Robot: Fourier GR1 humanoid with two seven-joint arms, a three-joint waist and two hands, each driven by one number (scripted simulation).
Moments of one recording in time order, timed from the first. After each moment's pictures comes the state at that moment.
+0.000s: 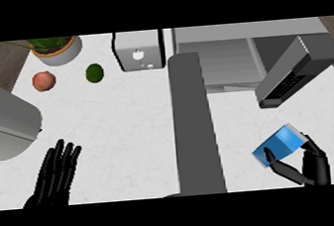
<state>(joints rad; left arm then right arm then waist) 0.39 0.21 -0.25 -1.92 0.23 -0.02 -0.38 -0.05 -0.12 -0.30 -0.84 0.05 -0.16 -0.94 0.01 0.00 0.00</state>
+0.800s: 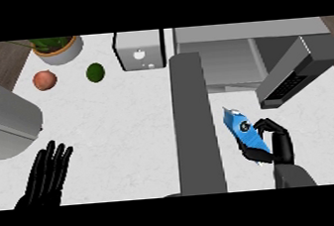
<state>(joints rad) 0.39 0.21 -0.18 -1.87 0.26 -0.09 -0.42 -0.34 -0.10 -0.30 -0.45 0.12 -0.24 -1.05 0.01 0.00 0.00</state>
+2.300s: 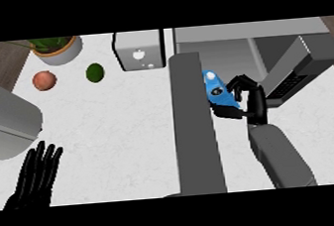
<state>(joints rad) 0.37 0.19 -0.05 -1.78 0.29 -0.21 -0.42 -0.51 -0.06 -0.04 -0.70 0.06 -0.51 -0.69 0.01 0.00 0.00</state>
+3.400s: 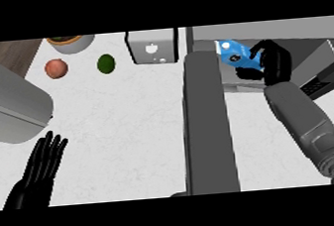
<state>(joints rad) 0.30 0.22 -0.04 -1.74 0.22 -0.21 -0.39 -0.94 -0.25 -0.11 -0.15 0.21 -0.82 -0.56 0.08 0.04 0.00</state>
